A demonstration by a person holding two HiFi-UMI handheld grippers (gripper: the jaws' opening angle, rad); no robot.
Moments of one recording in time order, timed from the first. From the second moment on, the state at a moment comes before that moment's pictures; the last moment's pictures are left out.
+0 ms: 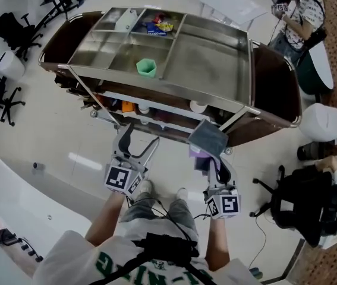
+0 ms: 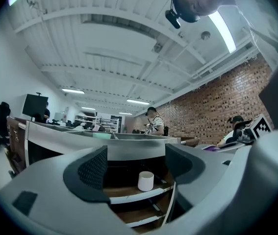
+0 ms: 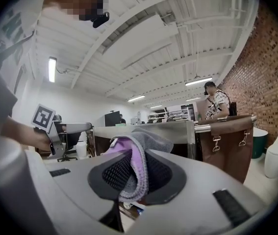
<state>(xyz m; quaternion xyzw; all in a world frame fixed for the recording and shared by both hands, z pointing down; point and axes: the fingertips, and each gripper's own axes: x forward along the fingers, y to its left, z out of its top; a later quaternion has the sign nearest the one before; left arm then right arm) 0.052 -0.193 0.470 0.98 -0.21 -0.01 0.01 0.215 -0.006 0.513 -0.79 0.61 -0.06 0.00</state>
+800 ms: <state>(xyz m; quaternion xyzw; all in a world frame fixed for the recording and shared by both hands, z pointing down) 0.079 -0.229 0.685 0.97 -0.22 0.00 0.01 0.263 -0.098 0.881 -0.77 0.61 -0.15 -0.05</state>
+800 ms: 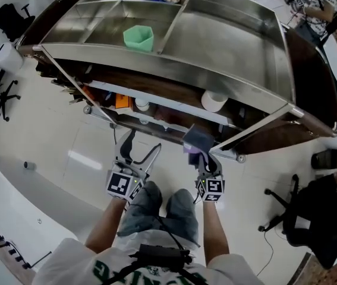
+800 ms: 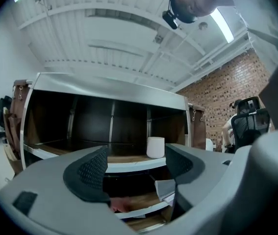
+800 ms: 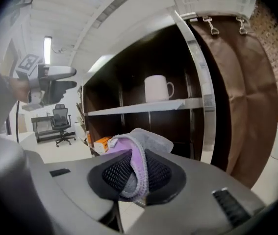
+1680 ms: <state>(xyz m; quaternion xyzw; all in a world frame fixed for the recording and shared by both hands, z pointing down) 0.060 -0.255 0.708 0.96 -0.26 0.01 0.03 0.367 -0.244 1.068 -0.77 0.56 -0.30 -0.06</state>
